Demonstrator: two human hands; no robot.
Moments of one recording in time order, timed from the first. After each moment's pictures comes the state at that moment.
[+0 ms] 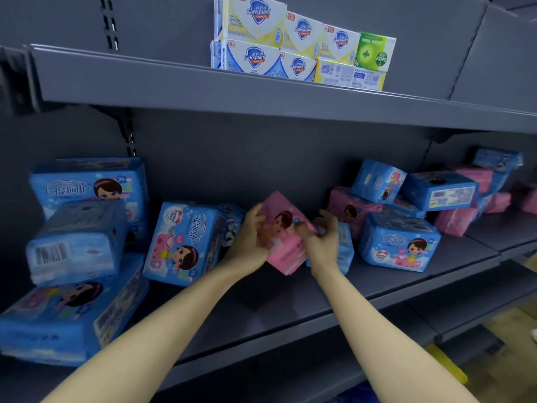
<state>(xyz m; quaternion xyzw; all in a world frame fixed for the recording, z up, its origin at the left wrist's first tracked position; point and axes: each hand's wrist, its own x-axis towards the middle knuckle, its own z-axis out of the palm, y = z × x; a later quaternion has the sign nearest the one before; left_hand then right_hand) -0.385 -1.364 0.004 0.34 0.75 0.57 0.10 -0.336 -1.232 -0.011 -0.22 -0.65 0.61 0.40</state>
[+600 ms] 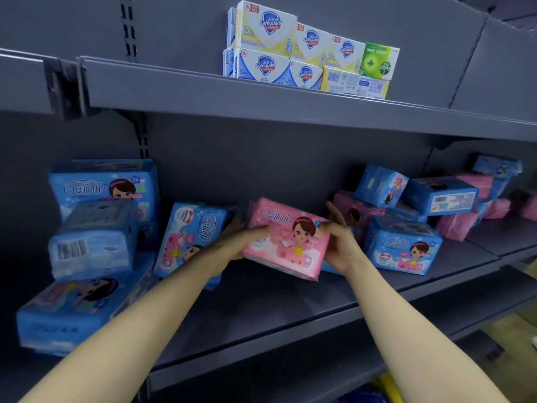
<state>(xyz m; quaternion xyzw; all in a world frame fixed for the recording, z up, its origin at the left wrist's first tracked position) -0.407 -1.399 0.018 0.24 0.71 0.61 0.26 -0.325 -1.206 0.009 -0.10 -0.47 0.85 0.23</state>
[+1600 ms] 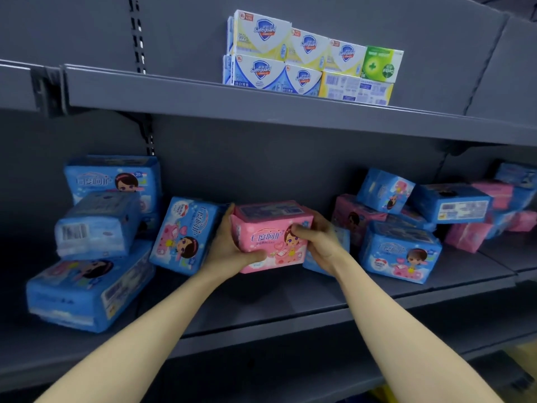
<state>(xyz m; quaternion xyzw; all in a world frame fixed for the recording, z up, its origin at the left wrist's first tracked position) -0.376 -1.387 -0.013 0.25 0.74 0.63 0.04 -0.316 -1.203 0.013 -0.06 -0.66 0.73 0.17</state>
